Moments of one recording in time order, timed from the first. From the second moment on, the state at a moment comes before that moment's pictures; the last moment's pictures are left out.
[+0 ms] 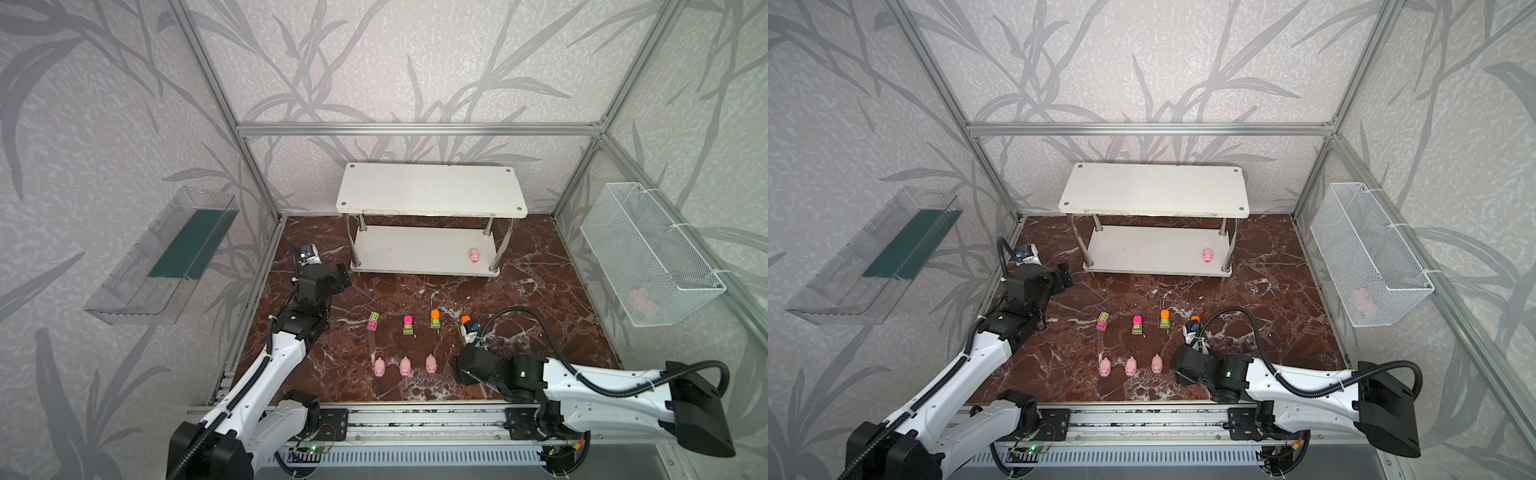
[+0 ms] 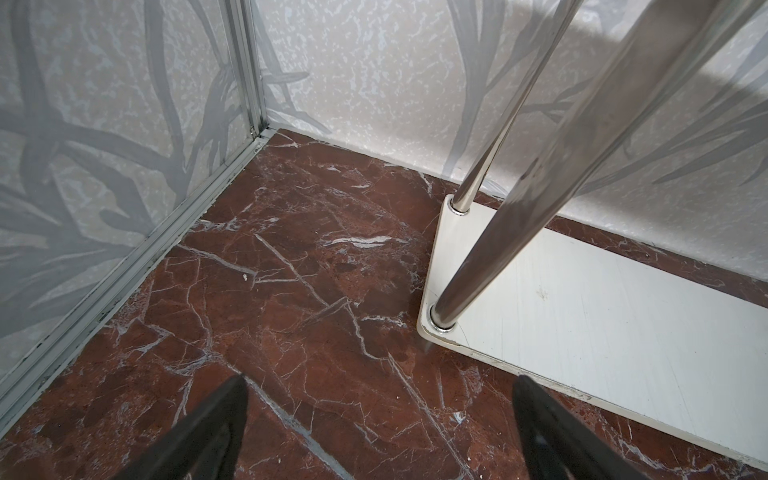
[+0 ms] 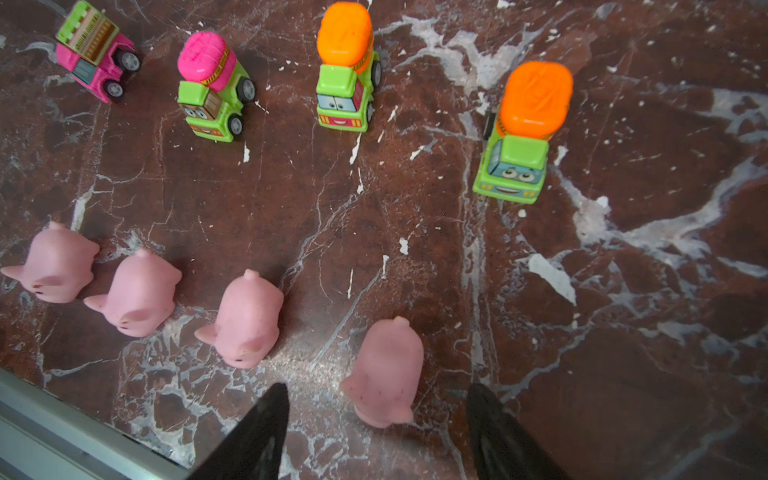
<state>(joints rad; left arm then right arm) -0.25 0.99 0.67 -0.12 -0.38 -0.40 1.21 1.06 0.49 -0.46 0.36 0.93</state>
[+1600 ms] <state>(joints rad) -0.25 1.00 0.67 -0.12 -0.38 -0.40 1.21 1.27 0.51 -0.43 0.36 0.97</state>
